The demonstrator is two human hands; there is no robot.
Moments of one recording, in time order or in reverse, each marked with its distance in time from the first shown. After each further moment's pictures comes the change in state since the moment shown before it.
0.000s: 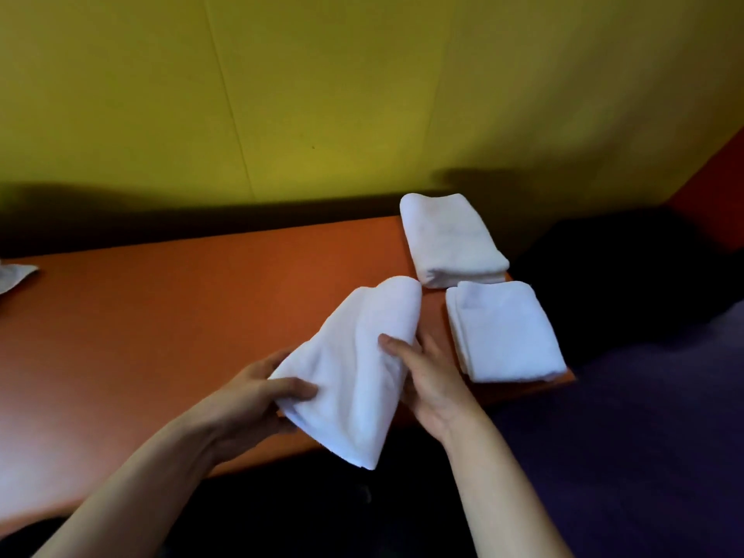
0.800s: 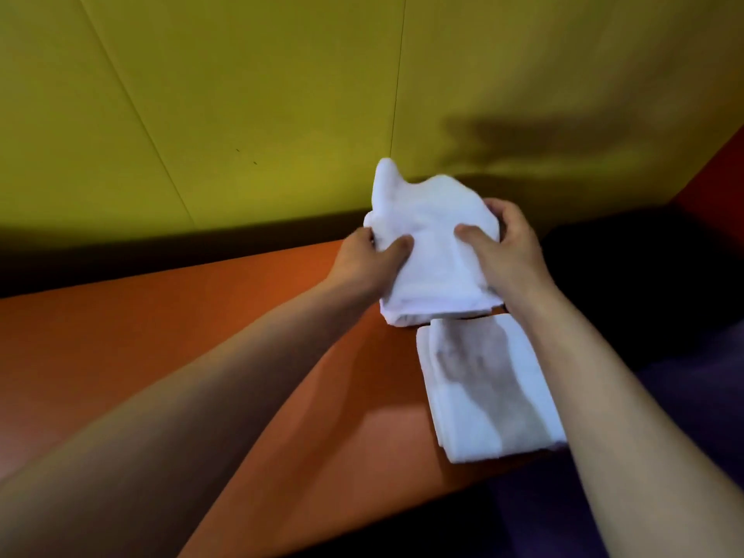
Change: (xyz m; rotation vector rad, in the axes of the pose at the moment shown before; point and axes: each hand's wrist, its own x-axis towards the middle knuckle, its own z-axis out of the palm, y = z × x) left_hand 0.209 0.124 0.163 0.453 0.320 0.562; right_hand 0.151 -0.168 -0.111 -0.578 0.375 -0.560
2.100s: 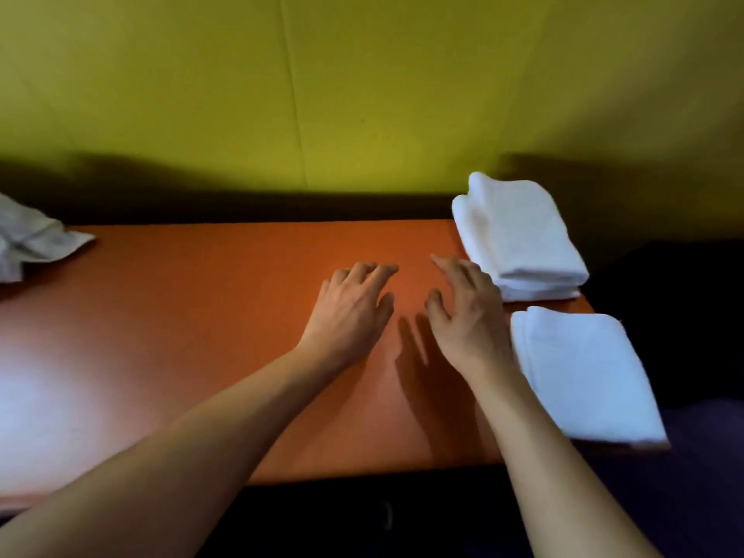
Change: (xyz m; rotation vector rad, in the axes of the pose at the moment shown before) left_hand -0.089 -0.097 -0.136 0.977 0.056 0.304; right_hand -0.128 0.014 0.130 -0.492 -0.171 -0.571
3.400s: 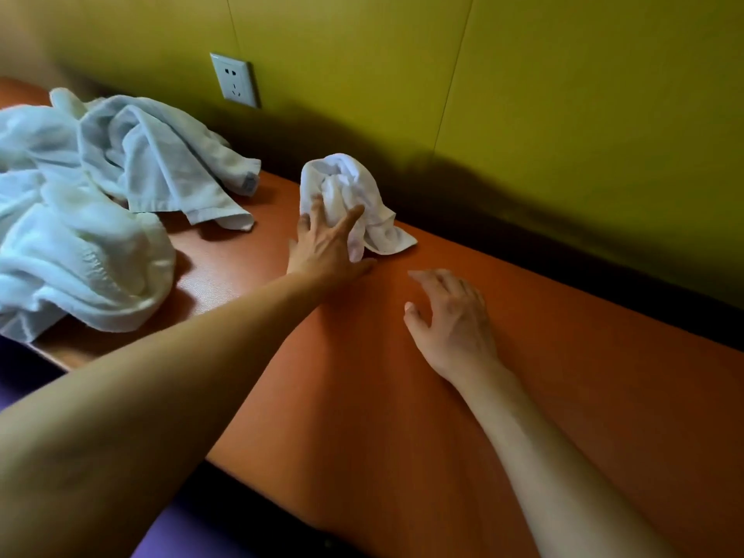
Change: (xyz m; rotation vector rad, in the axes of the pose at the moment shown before) left_hand -0.109 -0.473 -0.142 0.036 0.093 -0.742; right_hand 0.044 -0.353 0.309 -0.055 -0.522 -0.364
